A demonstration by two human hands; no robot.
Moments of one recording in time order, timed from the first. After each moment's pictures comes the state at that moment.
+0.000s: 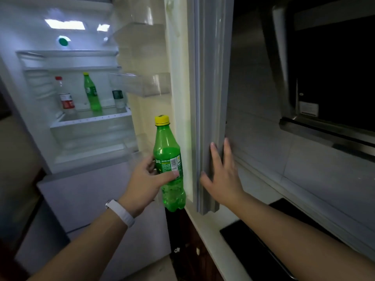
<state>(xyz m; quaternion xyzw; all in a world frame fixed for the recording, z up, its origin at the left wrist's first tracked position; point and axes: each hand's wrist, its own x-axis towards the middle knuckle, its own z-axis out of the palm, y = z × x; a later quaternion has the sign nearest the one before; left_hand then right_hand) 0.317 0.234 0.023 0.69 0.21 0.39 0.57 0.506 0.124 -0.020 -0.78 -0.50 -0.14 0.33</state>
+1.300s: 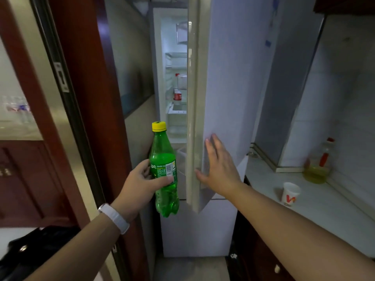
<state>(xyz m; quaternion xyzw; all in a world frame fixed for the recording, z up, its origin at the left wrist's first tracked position) -0.004 0.319 0.012 0.60 0.33 0.52 0.51 0.241 0.322 -0.007 -0.61 -0.71 -0.19 0.30</state>
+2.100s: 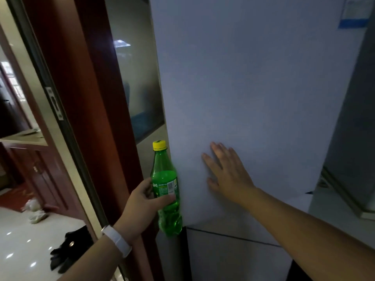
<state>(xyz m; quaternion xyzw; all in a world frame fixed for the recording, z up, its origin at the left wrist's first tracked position) 0.025 0.448 0.010 0.54 0.43 0.57 0.44 0.281 0.543 -0.007 -0.41 -0.79 -0.32 0.31</state>
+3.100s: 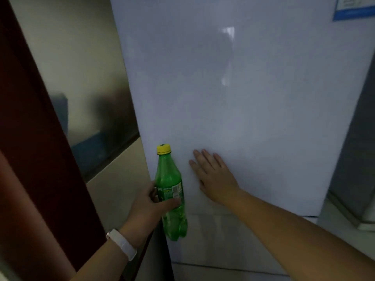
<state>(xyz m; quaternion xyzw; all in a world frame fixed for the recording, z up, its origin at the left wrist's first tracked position) 0.081 0.614 0.005 0.57 0.43 0.51 0.47 0.307 0.689 -0.013 -0.50 -0.77 -0.34 0.19</state>
